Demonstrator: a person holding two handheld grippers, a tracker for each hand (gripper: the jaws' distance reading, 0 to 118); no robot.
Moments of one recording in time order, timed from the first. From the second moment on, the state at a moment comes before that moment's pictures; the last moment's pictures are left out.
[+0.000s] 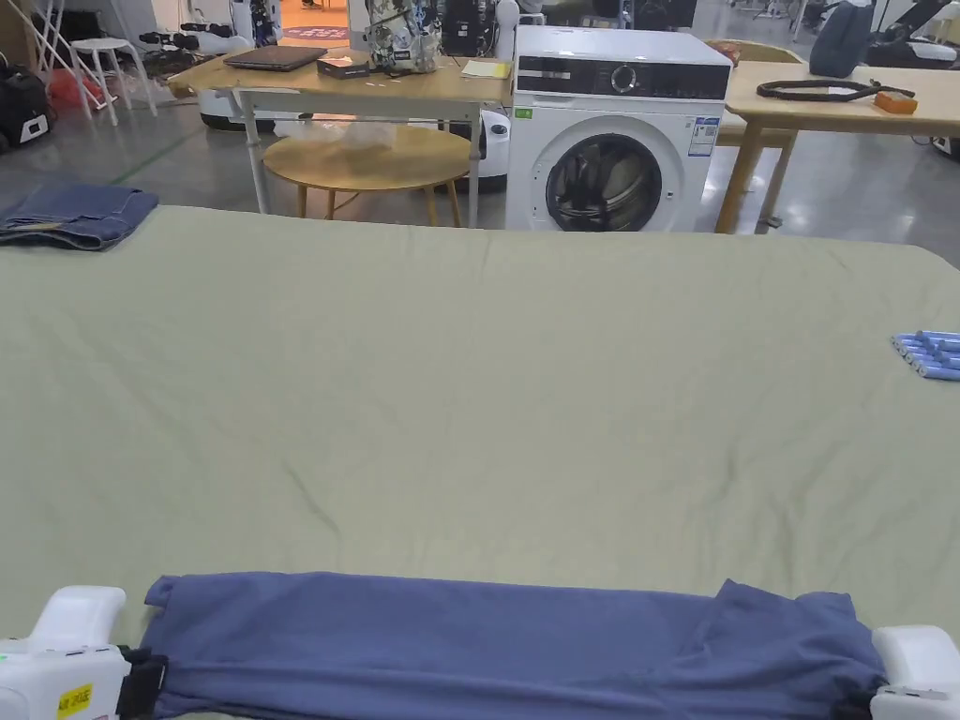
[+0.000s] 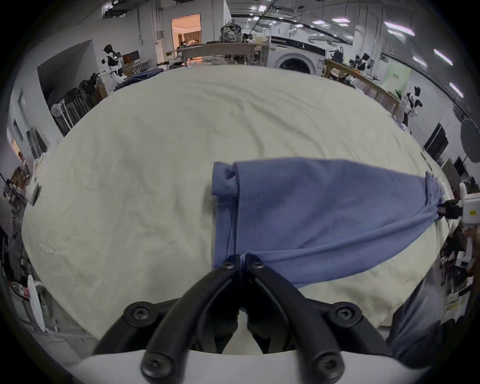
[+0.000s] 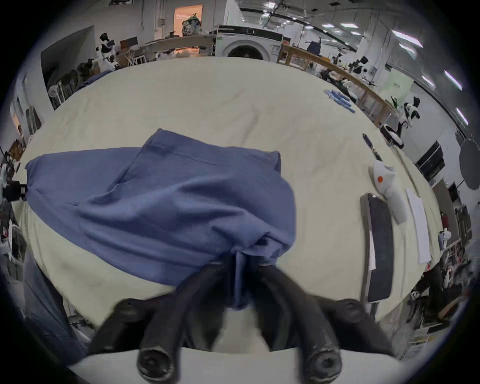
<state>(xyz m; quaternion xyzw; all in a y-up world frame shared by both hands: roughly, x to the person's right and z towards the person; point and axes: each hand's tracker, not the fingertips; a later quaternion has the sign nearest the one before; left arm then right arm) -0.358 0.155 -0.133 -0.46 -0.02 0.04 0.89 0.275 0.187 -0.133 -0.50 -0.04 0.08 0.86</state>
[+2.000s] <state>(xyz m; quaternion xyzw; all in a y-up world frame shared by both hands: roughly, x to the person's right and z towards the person) -0.471 0.132 -0.193 -0.49 -0.20 0.35 0.78 0.114 0.245 -0.195 -0.13 0.00 0.04 0.99</state>
